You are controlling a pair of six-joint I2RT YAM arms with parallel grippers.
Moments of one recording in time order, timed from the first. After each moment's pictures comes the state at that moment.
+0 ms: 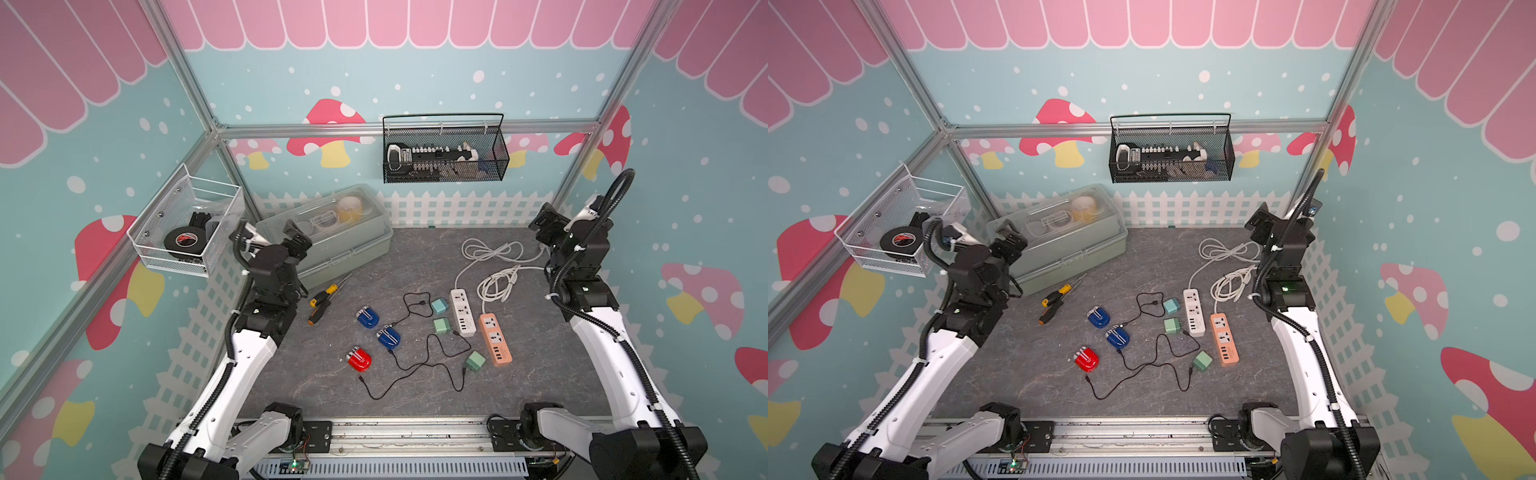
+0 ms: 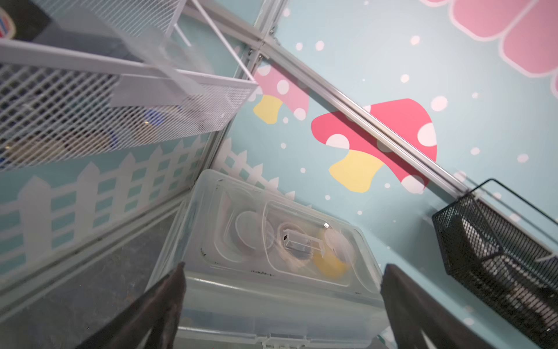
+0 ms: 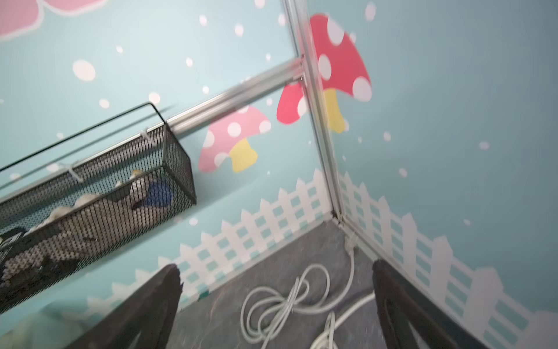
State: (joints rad) left arm -0.13 1.05 1.02 -0.11 -0.49 -0.68; right arm 0.02 1.17 1.22 -0.16 0.33 0.38
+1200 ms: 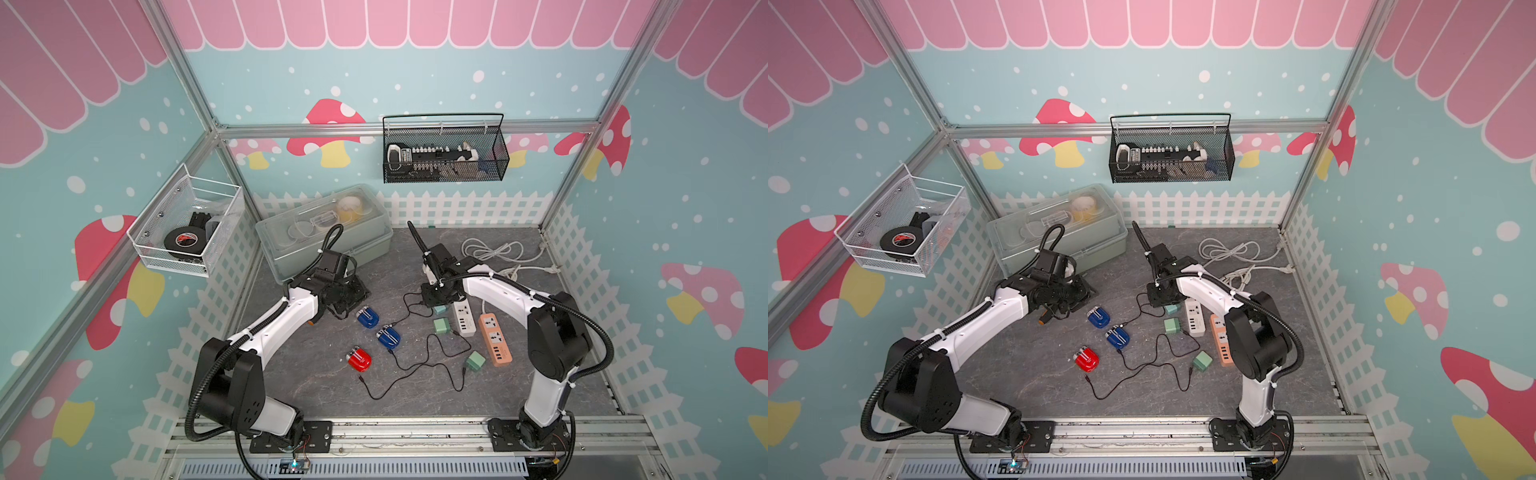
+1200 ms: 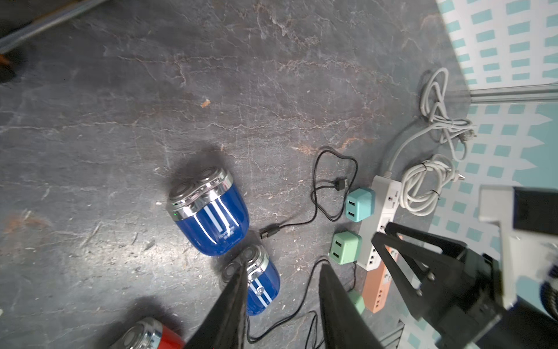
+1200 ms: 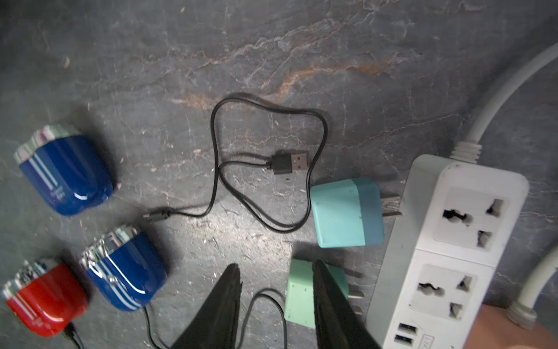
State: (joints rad) left arm -0.34 1.46 1.07 -0.56 0.29 -0.88; right arm 0.58 1.88 1.48 -0.82 -0.03 0.36
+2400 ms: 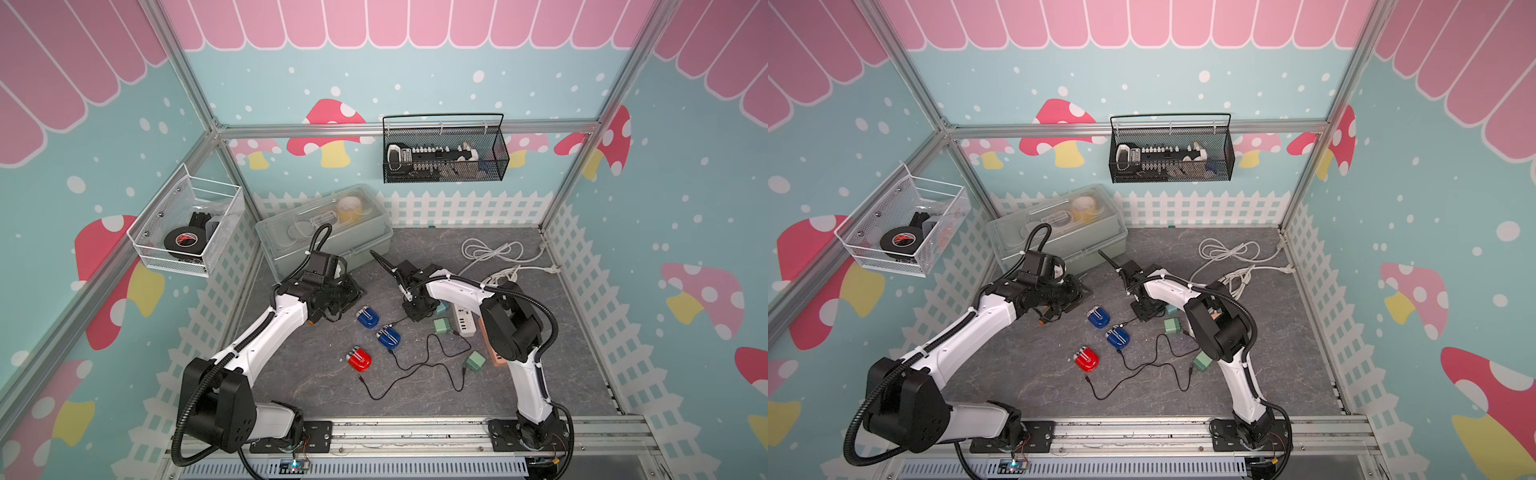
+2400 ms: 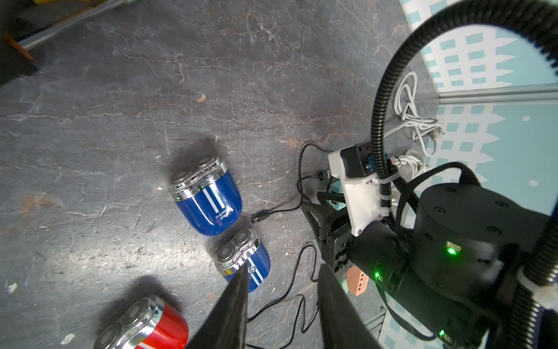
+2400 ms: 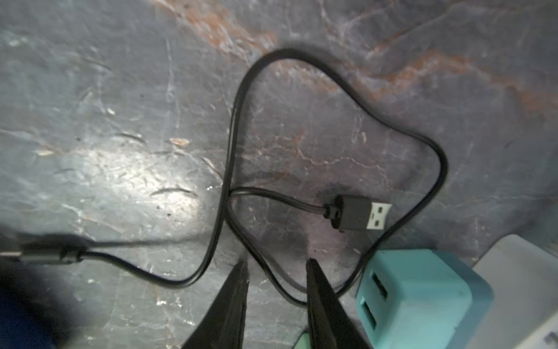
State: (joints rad) left arm -0.29 1.37 1.05 -0.59 0.34 -0.88; right arm 0.71 2.14 1.62 -0.92 0.13 0.10
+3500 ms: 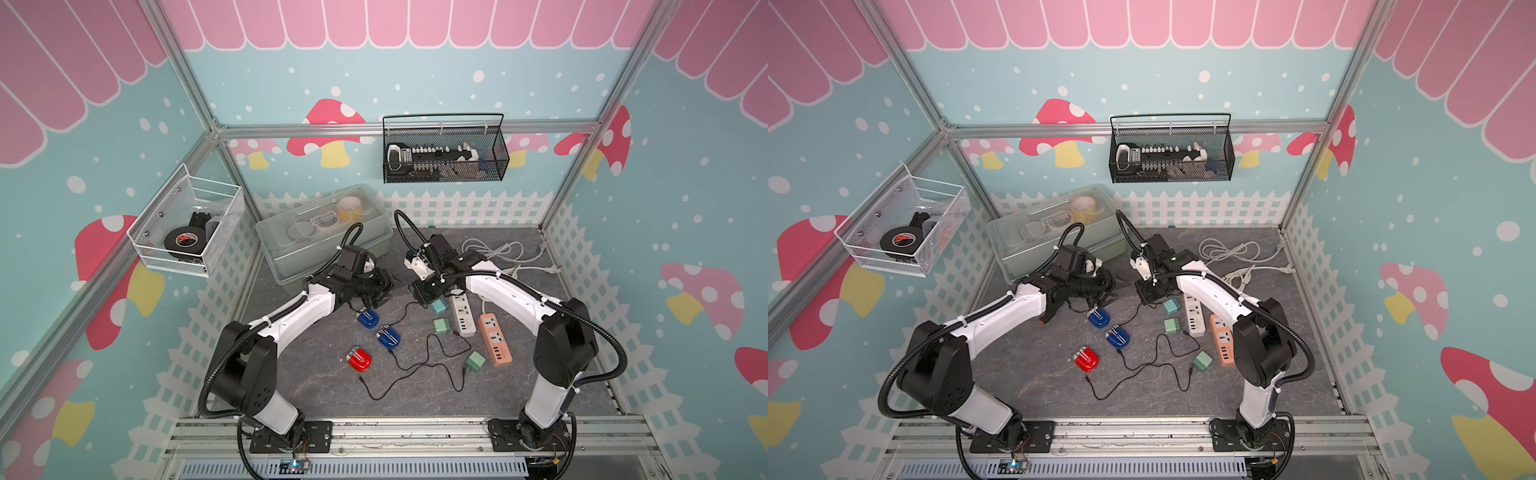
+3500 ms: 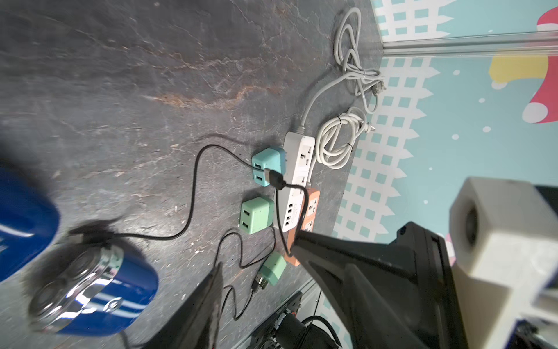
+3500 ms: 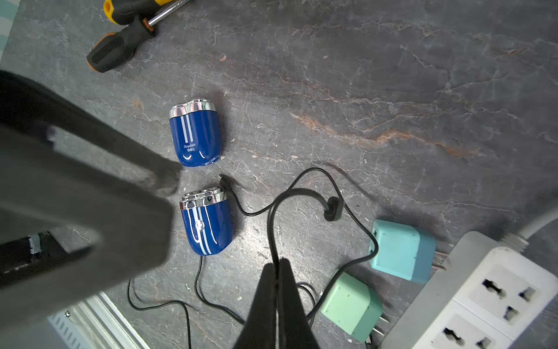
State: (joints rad) left arm -0.45 1.62 1.14 -0.29 0.54 -1.10; right arm 0.61 1.80 1.52 -0.83 -0.25 0.07
